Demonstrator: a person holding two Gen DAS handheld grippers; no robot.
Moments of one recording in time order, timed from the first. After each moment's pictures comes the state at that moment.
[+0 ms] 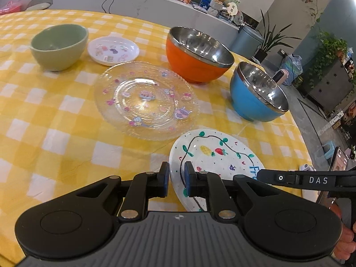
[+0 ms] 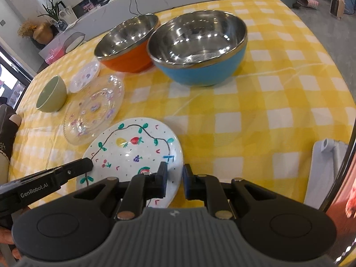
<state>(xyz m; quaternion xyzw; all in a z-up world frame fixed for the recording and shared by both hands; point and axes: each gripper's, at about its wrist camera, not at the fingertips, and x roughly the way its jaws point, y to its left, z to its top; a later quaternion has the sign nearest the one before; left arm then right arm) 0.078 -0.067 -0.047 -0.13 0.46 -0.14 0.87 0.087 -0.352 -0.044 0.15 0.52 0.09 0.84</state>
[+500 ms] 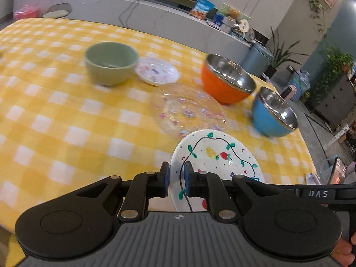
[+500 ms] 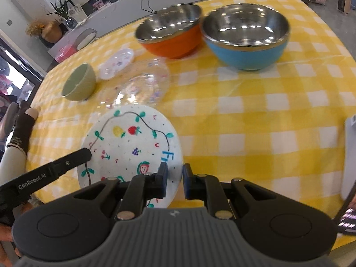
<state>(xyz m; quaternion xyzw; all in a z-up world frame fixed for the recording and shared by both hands) 0.057 0.003 -0.026 -0.14 0.43 -0.11 0.89 0.065 -0.287 -0.030 0.17 0.52 0.12 0.83</state>
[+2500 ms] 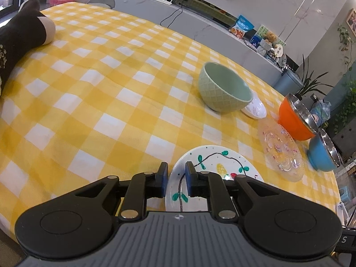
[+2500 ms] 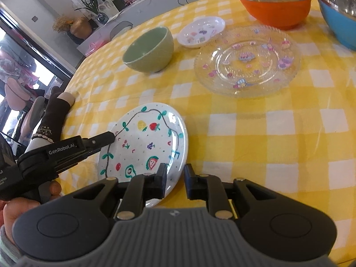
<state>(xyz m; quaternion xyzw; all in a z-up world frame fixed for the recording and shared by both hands) 0.080 0.154 -0.059 -0.19 0.42 -0.05 0.89 0.063 -0.142 -0.053 0.19 0.49 0.18 0.83</state>
